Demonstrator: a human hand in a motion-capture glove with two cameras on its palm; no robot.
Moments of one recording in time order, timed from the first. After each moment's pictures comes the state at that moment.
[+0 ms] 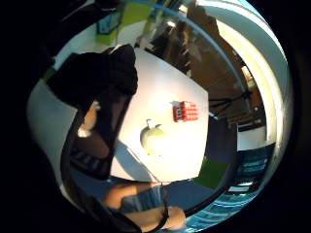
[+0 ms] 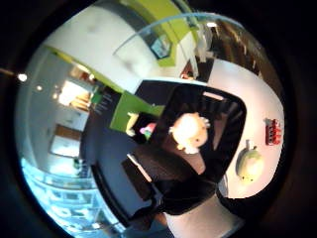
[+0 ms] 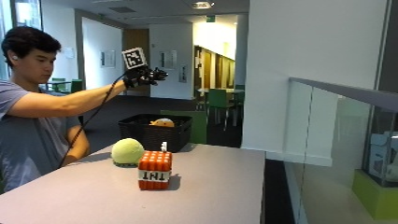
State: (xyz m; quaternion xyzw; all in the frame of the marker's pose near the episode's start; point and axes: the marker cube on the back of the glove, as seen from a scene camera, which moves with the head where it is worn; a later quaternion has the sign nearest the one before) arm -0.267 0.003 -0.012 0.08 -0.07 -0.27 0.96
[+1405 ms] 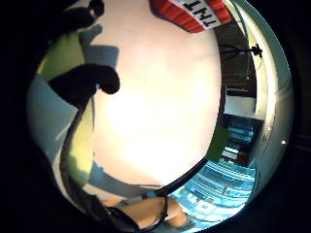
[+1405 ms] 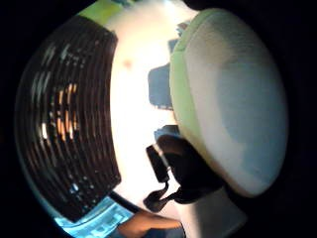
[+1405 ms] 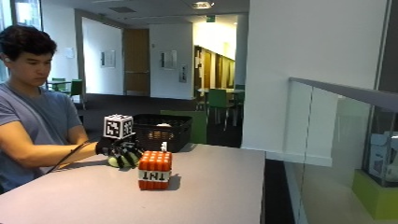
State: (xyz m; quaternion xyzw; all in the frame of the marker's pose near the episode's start) arm -0.065 0.043 0.278 -0.10 0.05 -0.03 0.99
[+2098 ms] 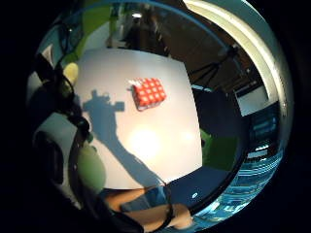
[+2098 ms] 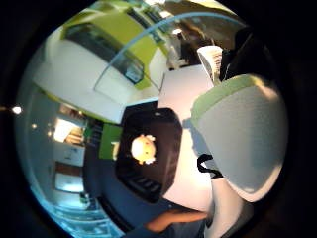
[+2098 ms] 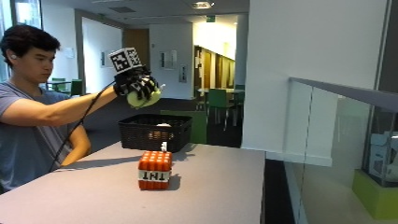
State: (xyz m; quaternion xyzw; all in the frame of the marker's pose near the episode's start) arm -0.111 -0.056 0.011 0.11 -0.05 -0.04 0.99
